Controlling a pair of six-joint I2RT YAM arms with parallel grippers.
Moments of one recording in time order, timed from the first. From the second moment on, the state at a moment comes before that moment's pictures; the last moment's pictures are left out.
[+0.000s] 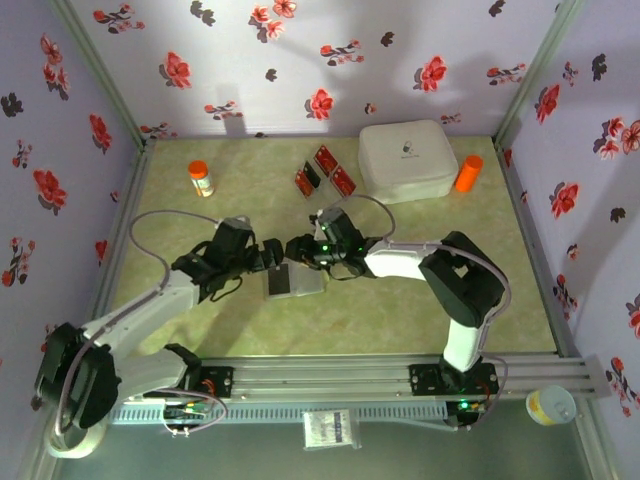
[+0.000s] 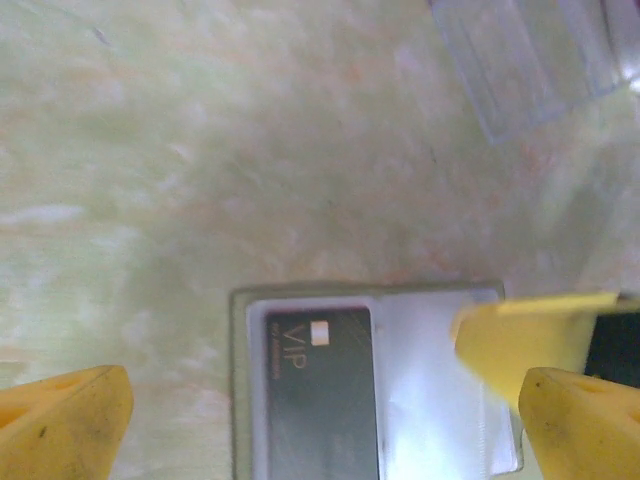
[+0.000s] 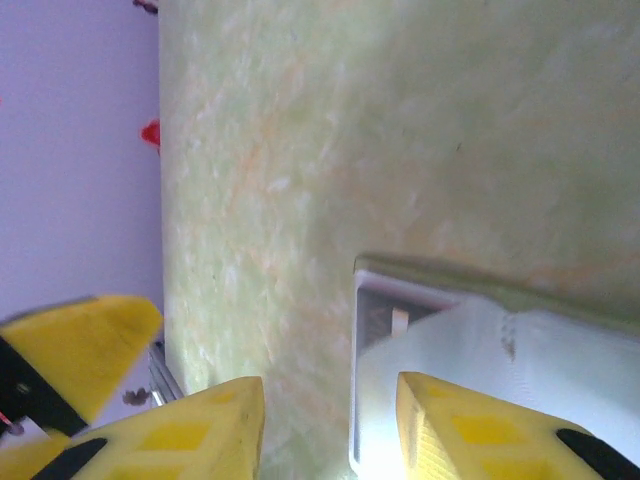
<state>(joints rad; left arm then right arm) -0.59 1.12 0.70 -0.41 -0.09 -0.71 0.81 1.82 0.96 0.22 -0.45 1.01</state>
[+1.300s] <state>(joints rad) -0.49 1.03 0.59 -0.44 -0.06 -0.70 0.80 1.86 1.11 0.19 -0.44 1.04</state>
